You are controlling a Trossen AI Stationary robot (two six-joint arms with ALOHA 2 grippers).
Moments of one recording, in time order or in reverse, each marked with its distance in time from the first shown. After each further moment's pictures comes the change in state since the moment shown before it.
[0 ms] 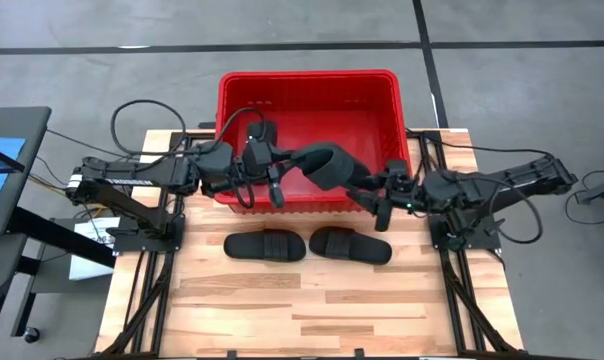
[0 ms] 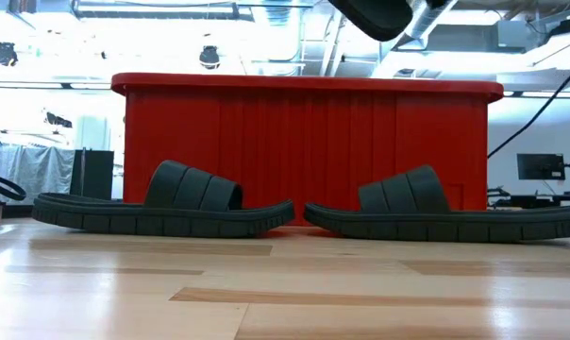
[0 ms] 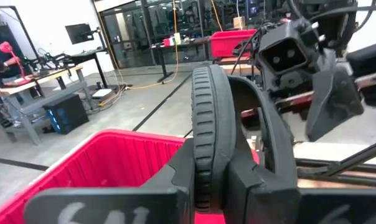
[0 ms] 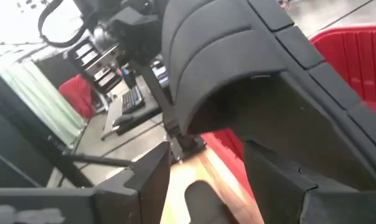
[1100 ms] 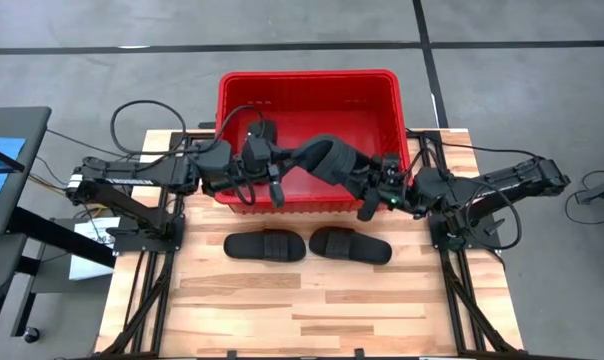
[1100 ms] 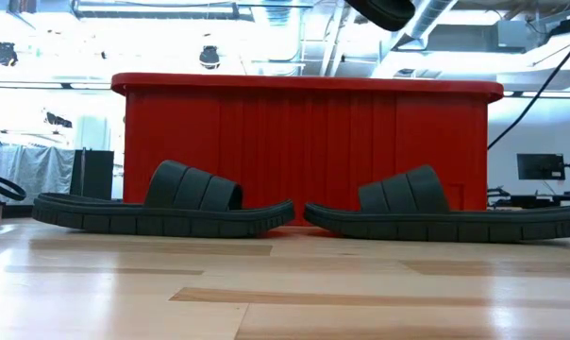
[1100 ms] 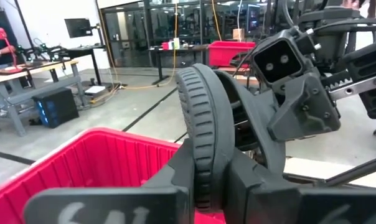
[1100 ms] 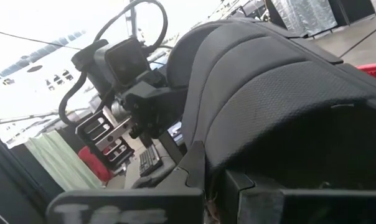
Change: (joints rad) left arm -0.003 0.002 0.000 0.026 0.019 -0.092; right arm -0.037 0.145 -0.001 0.420 0.051 -0.005
